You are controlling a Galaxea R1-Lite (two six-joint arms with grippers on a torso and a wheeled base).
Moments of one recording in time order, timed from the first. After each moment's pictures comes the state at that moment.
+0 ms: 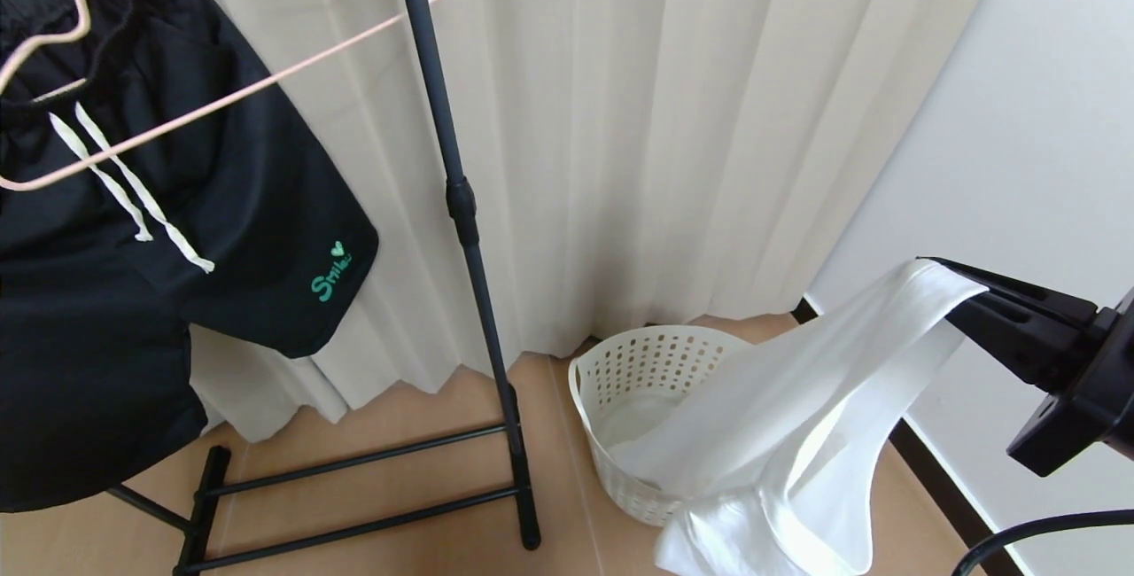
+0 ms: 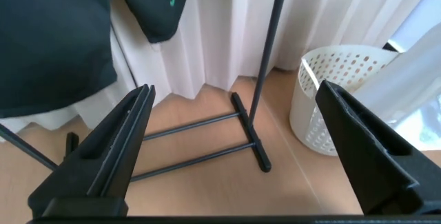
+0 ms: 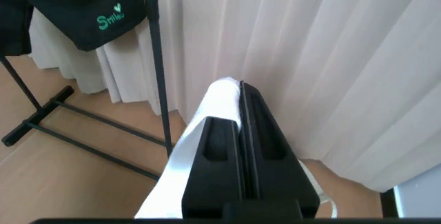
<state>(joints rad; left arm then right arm) 0.00 0.00 0.00 -0.03 -0.07 0.02 0.67 1.11 -0.46 -0.73 -0.11 -0.20</state>
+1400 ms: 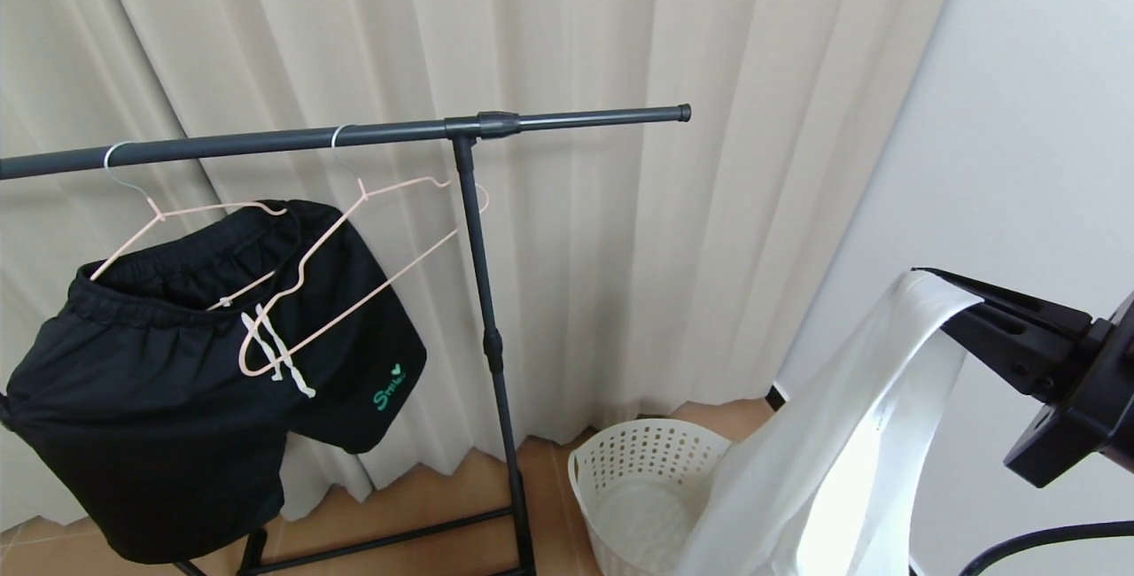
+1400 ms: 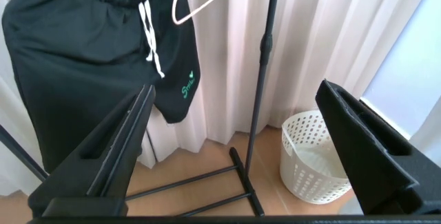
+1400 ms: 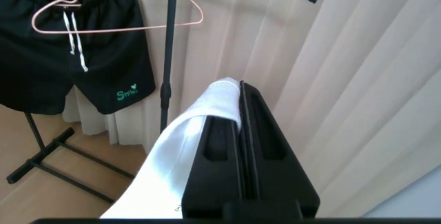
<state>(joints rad) 0.00 0.00 0.00 -0.03 -0.07 0.02 0.67 1.12 -0.44 -0.73 -0.11 -0.20</state>
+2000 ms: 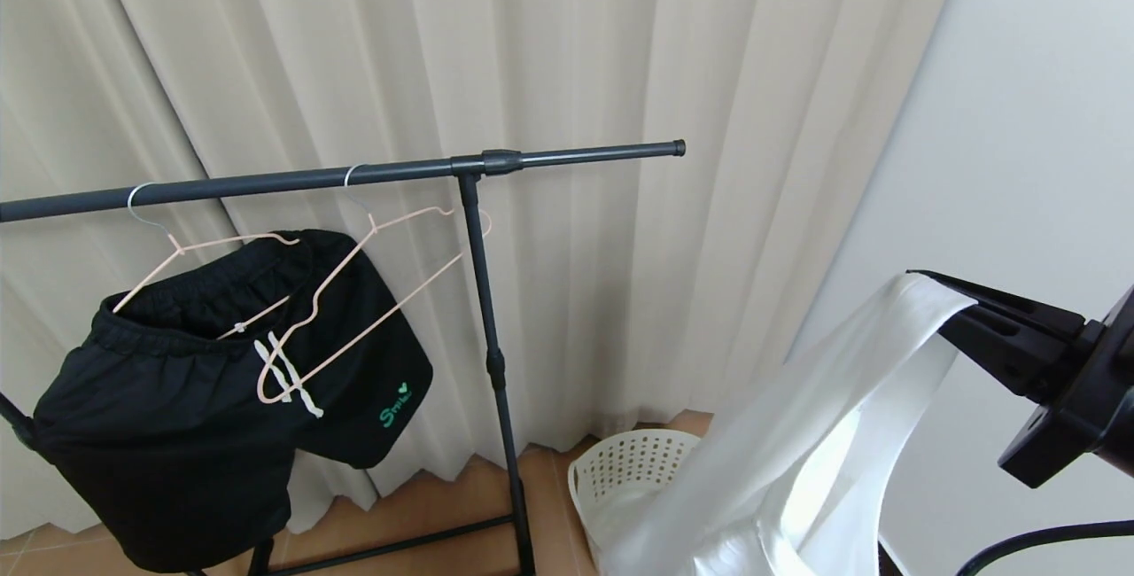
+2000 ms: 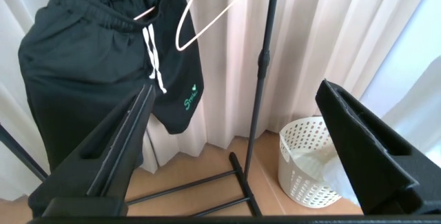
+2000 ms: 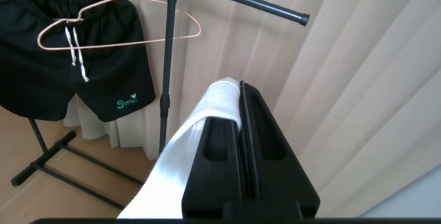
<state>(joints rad) 0.00 0.00 0.00 -0.03 -0.07 0.02 0.67 1.12 -0.44 -0.73 -0.11 -0.20</state>
